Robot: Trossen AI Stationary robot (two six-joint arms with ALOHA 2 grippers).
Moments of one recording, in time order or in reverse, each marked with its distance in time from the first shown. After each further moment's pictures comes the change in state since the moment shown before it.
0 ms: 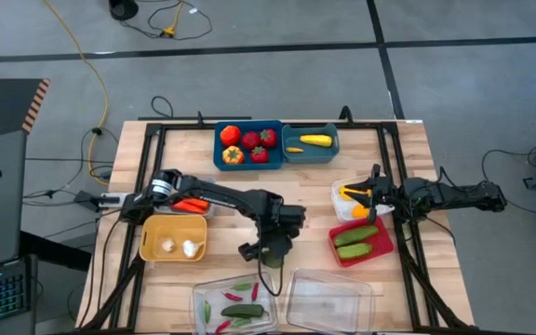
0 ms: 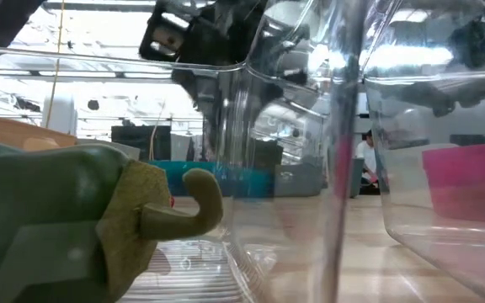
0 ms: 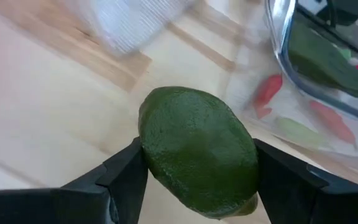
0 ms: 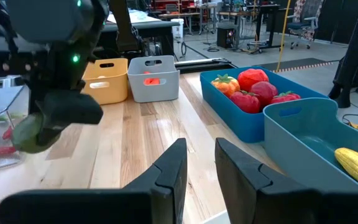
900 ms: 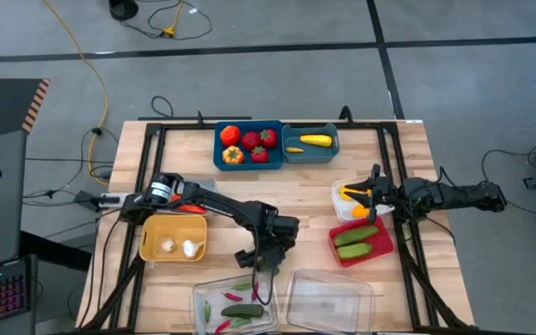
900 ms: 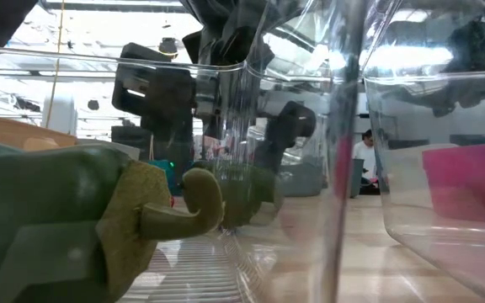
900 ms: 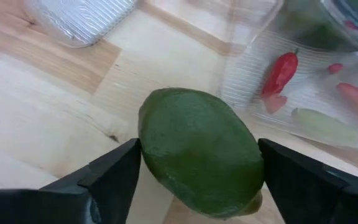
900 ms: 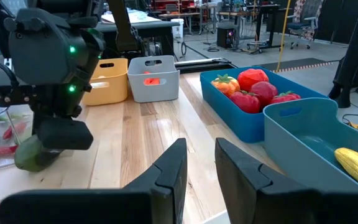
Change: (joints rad) left arm -0.038 0.001 -0.170 0.206 0.002 0.047; right arm 0.000 0.000 0.000 0.000 0.000 0.000
